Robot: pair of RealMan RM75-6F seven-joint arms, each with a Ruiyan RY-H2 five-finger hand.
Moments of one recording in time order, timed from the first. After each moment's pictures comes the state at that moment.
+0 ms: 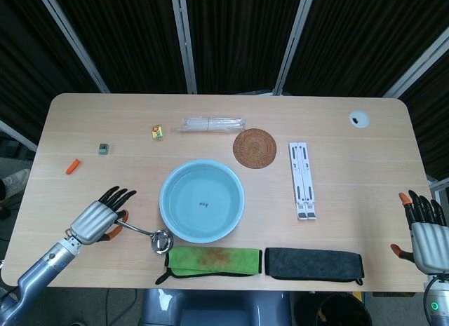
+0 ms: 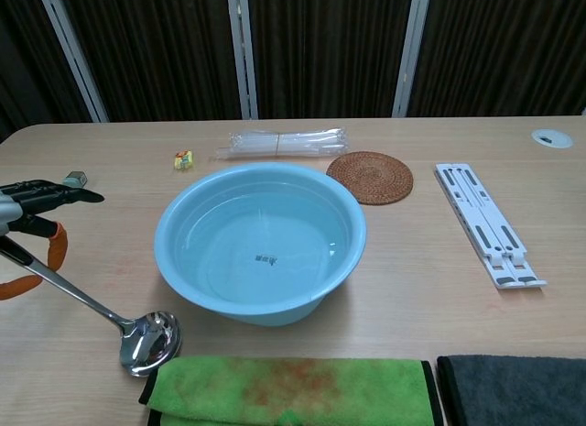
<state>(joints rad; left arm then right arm) -0.48 -1.41 0.17 -1.17 1.72 1.24 -0.09 0.07 -1.10 0.07 -1.64 -1.37 1.43 -0.19</state>
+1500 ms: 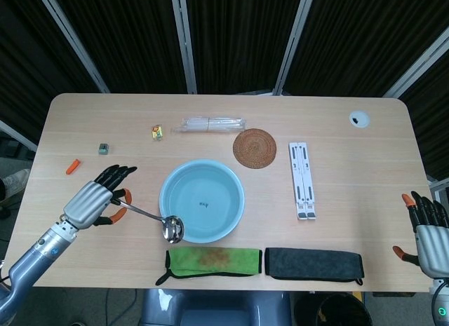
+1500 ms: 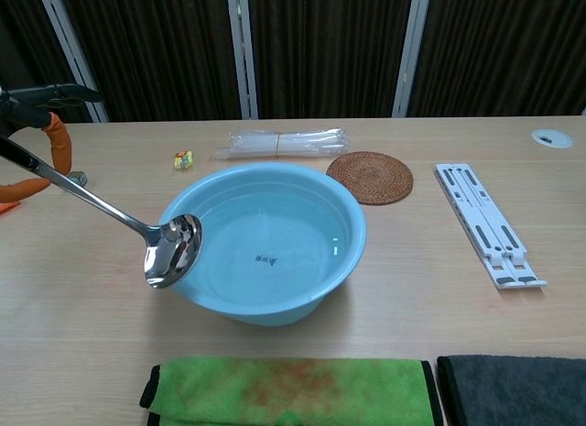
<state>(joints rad) -0.54 -1.21 0.05 -1.48 1.66 1.23 -0.23 0.05 -1.06 0.06 -1.66 -1.42 1.45 -0.11</state>
